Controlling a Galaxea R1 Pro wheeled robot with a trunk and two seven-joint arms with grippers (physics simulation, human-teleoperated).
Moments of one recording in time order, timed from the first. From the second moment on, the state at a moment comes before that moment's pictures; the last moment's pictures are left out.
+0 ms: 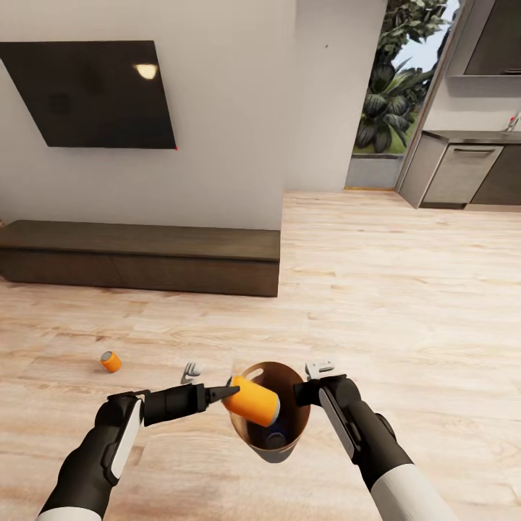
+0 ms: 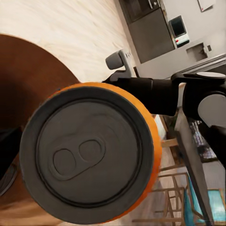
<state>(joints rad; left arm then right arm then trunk) -0.42 0.00 0.11 -1.20 0.13 0.84 -1.16 -0.56 0.08 0.22 -1.02 -0.09 0.83 -0.02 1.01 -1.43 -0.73</state>
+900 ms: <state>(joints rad) -0.42 0.02 0.12 -1.21 0.13 0.84 -1.19 -0.56 0.07 0.22 -1.02 -0.08 0.83 -0.02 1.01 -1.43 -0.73</state>
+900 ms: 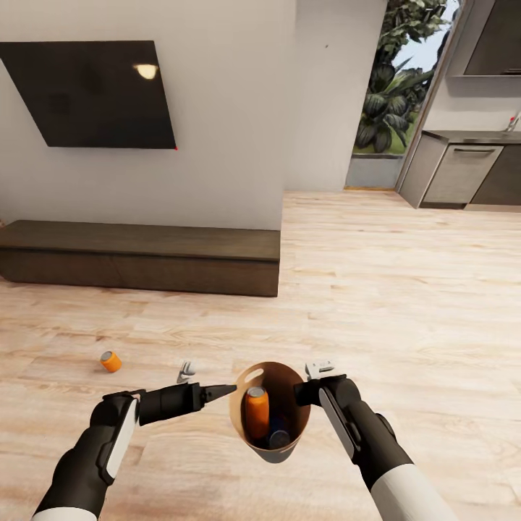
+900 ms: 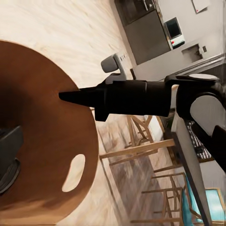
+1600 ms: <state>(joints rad) -0.42 0.21 0.24 -1.14 0.13 0.84 -1.39 -0.56 0.07 0.22 -1.02 -0.09 0.83 -0.02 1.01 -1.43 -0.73</state>
